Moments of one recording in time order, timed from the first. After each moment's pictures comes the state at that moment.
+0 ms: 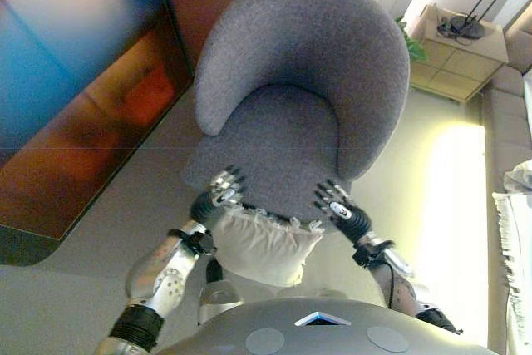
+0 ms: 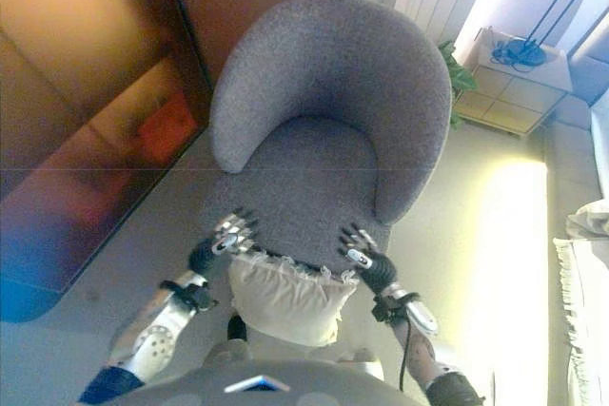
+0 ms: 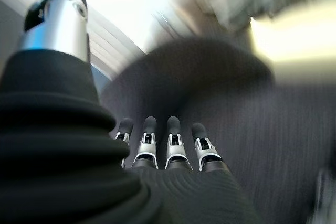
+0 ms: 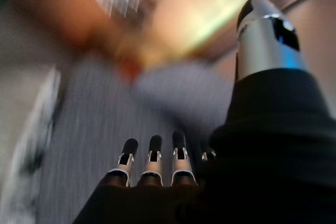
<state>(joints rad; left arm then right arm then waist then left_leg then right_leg) 0.22 0.47 -0.24 0.19 -0.65 -0.11 -0.17 0.25 -0.40 0.28 0.30 0.65 -0.12 0.13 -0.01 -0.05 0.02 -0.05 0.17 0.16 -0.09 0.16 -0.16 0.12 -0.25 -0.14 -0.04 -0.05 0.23</state>
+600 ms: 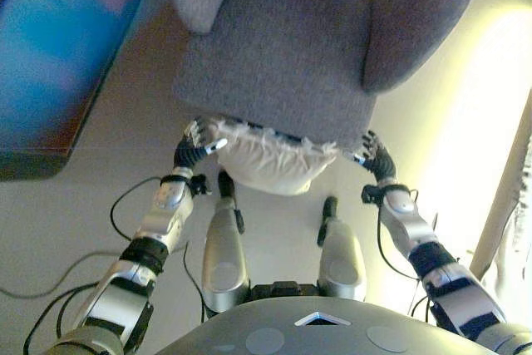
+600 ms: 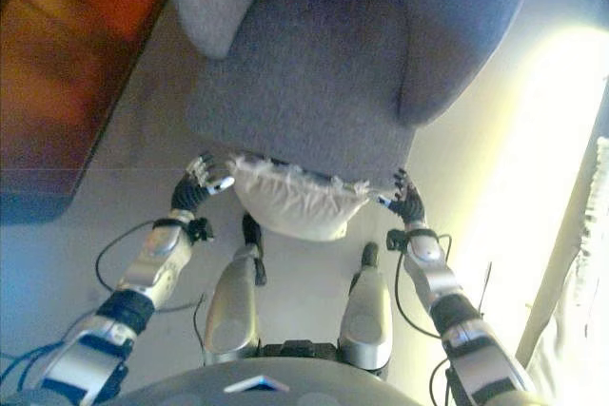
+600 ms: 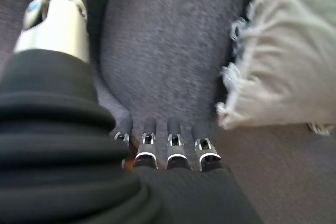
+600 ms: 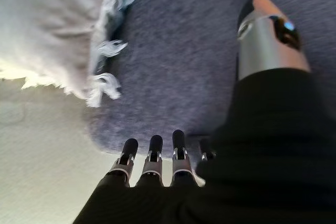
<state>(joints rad) -0.30 0.43 -0.36 0.57 -0.52 -0.25 0.17 -0.30 -0.41 0.33 0.67 0.48 -0.20 -0.24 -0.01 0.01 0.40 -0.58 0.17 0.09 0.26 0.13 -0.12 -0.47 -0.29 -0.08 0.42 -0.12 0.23</state>
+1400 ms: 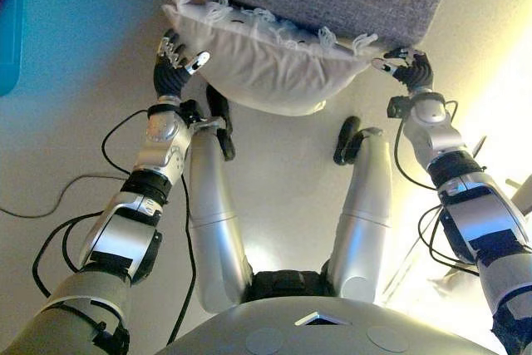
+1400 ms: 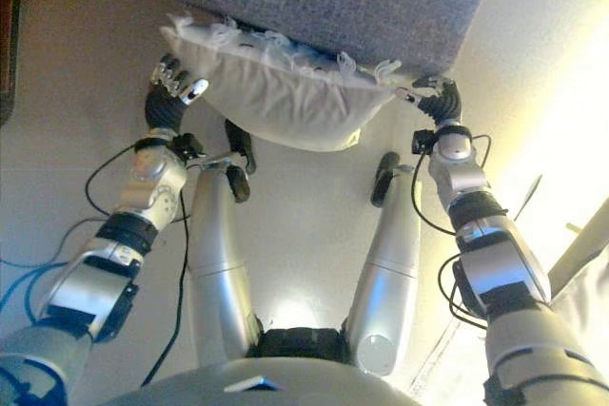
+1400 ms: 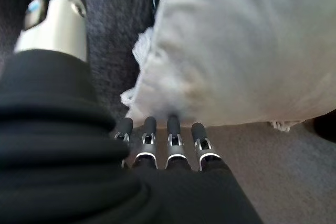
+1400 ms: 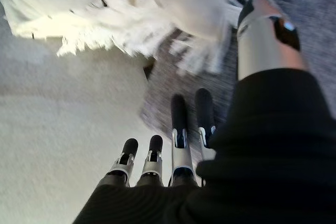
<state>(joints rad) -0.63 0.44 -0.32 0.73 -0.69 -0.34 0.27 -0.76 -0.52 0.37 0.91 0.57 -0.13 -0.17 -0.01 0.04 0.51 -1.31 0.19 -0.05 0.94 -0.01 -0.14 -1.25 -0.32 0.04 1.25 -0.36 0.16</state>
